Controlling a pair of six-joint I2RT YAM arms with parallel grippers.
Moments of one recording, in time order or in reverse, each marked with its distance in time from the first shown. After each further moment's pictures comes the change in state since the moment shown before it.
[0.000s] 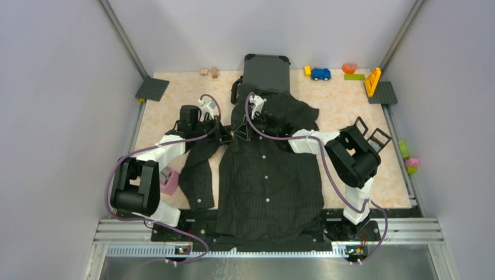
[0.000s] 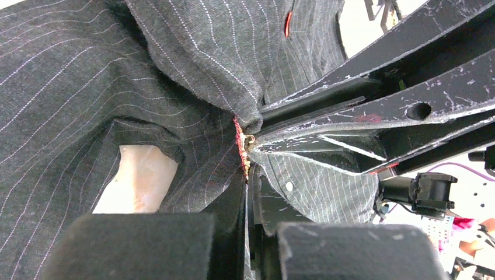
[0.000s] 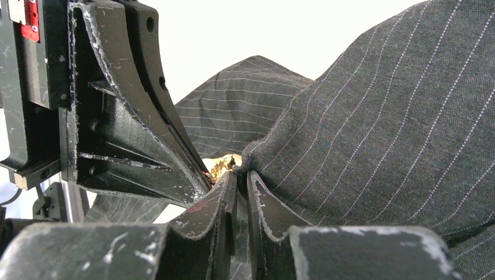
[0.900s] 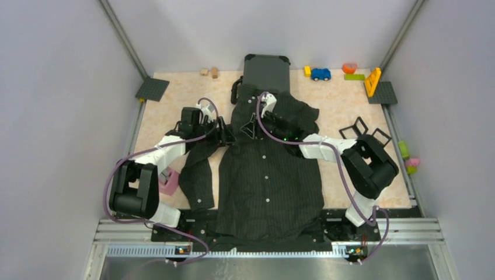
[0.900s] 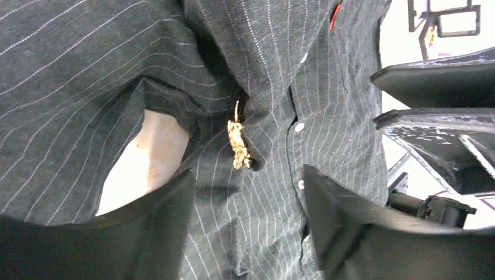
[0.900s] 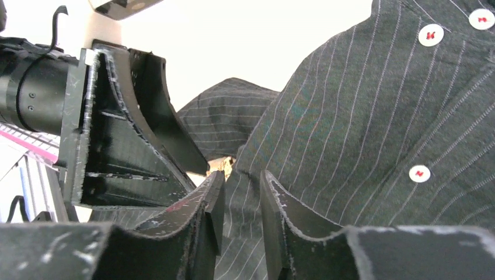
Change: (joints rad) left arm -0.015 -0.018 0.006 -0.118 -0.135 -0.049; right arm -0.004 -0.152 -0.124 0.034 0.145 0.010
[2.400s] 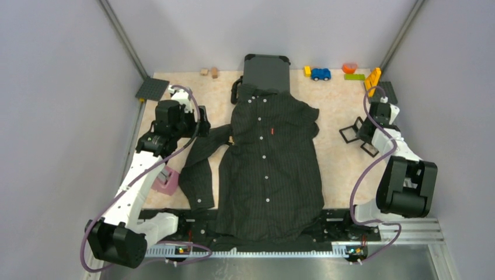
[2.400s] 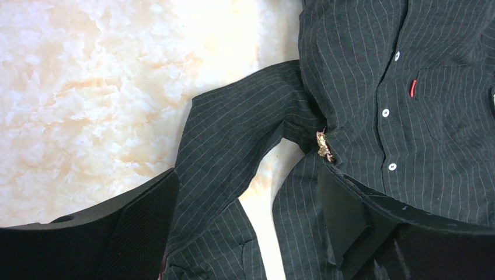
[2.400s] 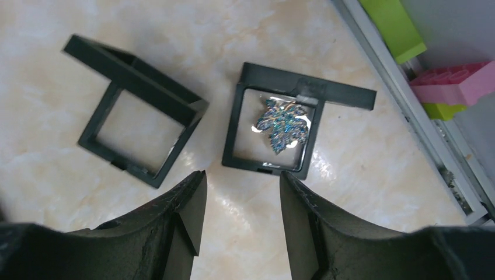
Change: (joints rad) left arm 0.002 -0.413 0.175 -0.373 -0.550 0.327; right arm -0.898 -0.314 -0.094 -0.887 0.572 -0.061
